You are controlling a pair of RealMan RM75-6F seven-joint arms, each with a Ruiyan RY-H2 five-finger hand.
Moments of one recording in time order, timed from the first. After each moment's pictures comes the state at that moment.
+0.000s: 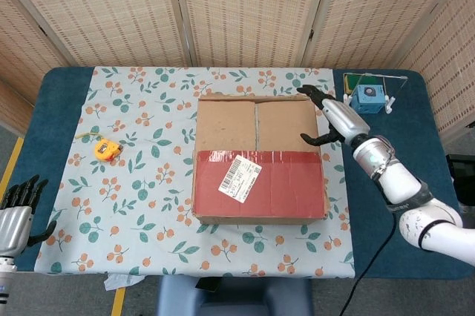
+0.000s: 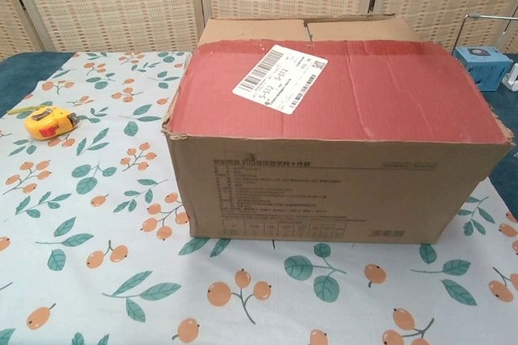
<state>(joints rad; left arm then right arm) -0.14 -1.14 -0.06 -1.55 1.38 1.35 0.05 0.76 -0.93 0.47 -1.75 -0.87 0.50 0.22</state>
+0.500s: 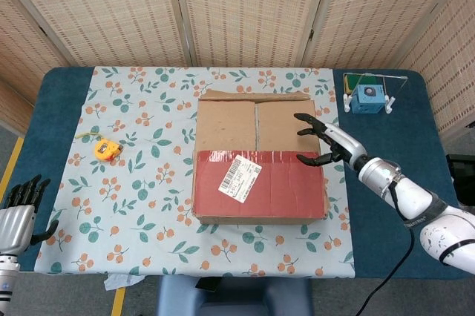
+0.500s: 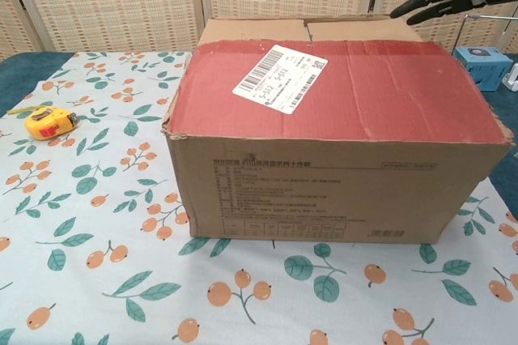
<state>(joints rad) -0.15 -1.14 -0.06 -1.55 1.36 1.34 0.06 0.48 -1.01 0.81 -1.75 -1.23 0.07 0.87</state>
